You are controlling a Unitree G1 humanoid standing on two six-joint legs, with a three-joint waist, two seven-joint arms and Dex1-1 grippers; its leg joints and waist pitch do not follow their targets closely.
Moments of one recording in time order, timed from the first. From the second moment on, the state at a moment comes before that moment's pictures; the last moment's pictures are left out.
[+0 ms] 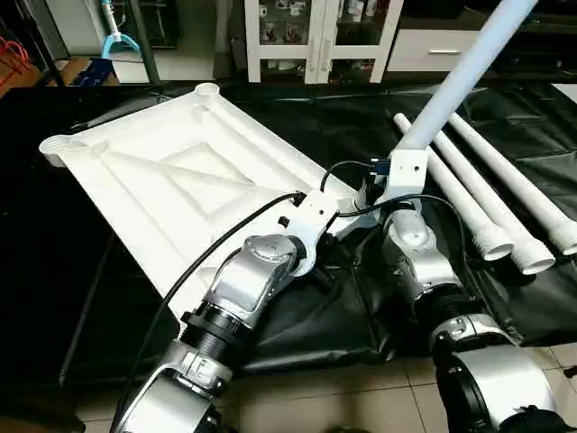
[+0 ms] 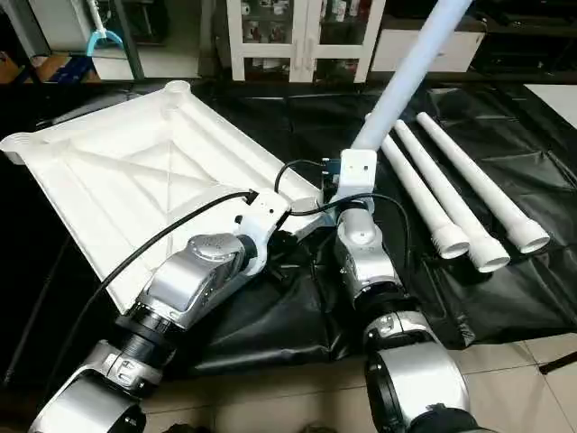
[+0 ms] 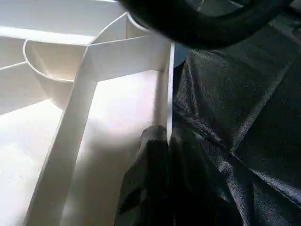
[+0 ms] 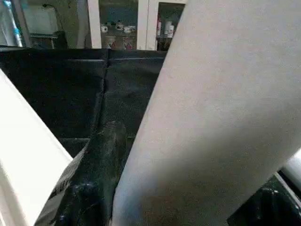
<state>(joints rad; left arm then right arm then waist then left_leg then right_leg) -0.63 -0.01 -0.28 0.38 0.01 0.65 -0.40 -0.77 -0.10 0.01 0.96 0.14 -0.18 -0.14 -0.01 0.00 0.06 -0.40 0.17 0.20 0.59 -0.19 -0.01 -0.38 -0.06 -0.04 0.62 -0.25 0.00</state>
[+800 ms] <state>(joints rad) -0.61 0.08 -0.34 0.36 0.01 0.58 -0.50 -0.74 -0.11 -0.01 0.92 0.15 -0.18 0.00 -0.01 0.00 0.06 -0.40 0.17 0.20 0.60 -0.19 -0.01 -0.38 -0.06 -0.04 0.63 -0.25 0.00</state>
